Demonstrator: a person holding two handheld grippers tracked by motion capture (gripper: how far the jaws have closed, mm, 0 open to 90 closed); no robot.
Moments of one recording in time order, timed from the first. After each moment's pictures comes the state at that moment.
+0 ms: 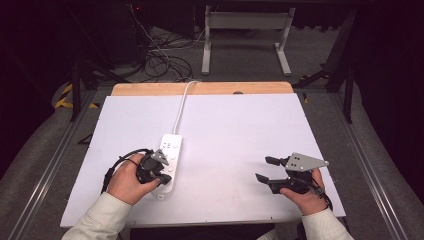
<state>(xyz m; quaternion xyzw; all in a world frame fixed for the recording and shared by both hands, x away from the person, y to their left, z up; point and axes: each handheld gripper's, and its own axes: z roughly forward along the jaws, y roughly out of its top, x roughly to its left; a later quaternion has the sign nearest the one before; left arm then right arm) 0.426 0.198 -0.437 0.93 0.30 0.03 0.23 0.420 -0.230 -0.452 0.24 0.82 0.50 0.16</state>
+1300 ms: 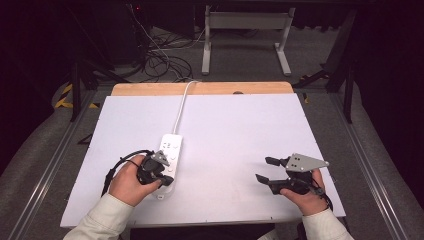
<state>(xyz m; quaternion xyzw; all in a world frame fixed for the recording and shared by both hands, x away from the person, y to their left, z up) 0.424 0.196 -0.439 0.92 0.29 0.02 0.24 0.419 -0.231 -0.451 0.24 0.82 0.50 0.16</state>
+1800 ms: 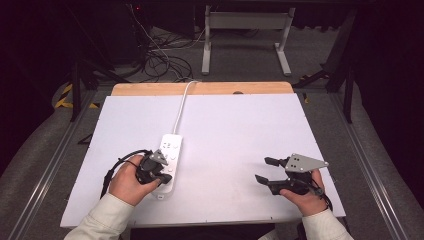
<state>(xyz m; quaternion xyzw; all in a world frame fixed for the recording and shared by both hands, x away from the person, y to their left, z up) 0.423 0.199 -0.440 0.92 0.30 0.05 0.24 0.418 -0.229 -0.451 0.23 0.82 0.50 0.16</state>
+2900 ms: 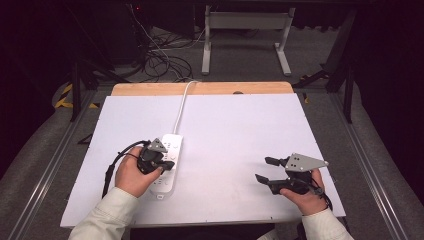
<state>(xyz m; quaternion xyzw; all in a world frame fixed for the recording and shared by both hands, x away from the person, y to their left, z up) 0.446 0.201 -0.440 0.89 0.34 0.08 0.30 0.420 -0.230 -0.452 0.24 0.82 0.50 0.16</state>
